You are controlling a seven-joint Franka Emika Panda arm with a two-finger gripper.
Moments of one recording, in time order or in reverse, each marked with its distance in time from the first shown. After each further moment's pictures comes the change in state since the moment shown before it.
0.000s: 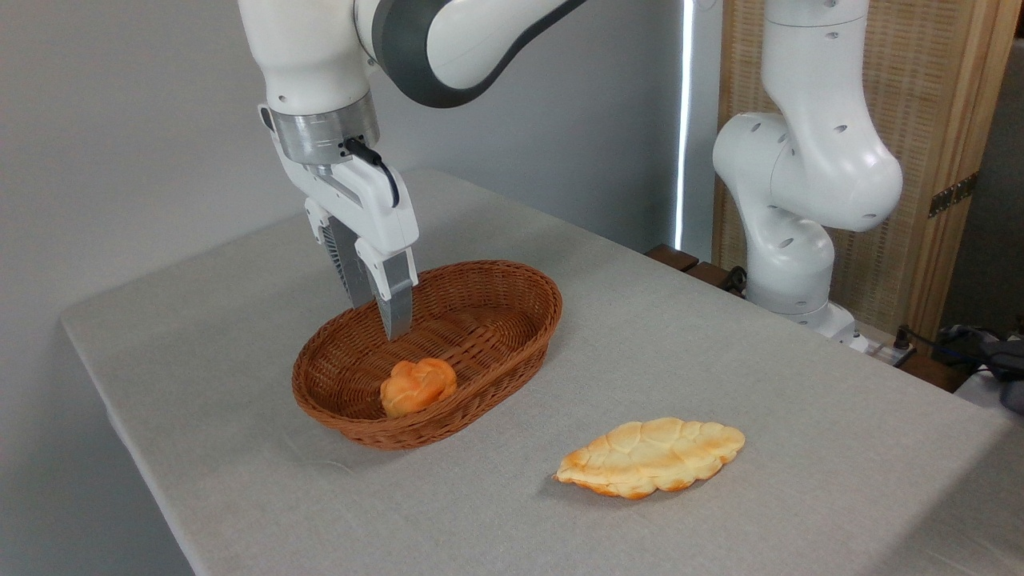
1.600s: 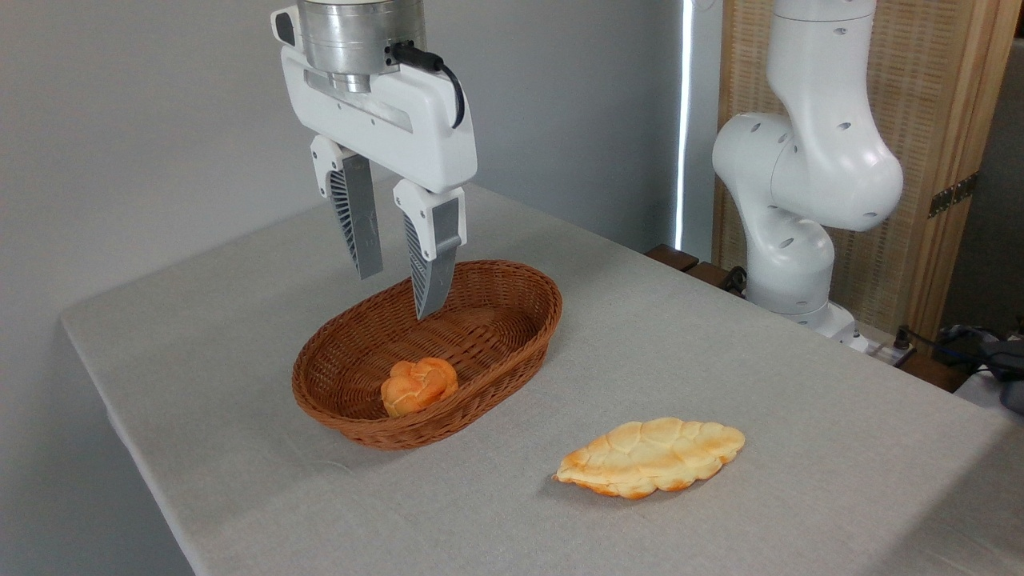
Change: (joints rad) arm 0.013 -0.062 0.175 0.141 0.016 -0.124 0.087
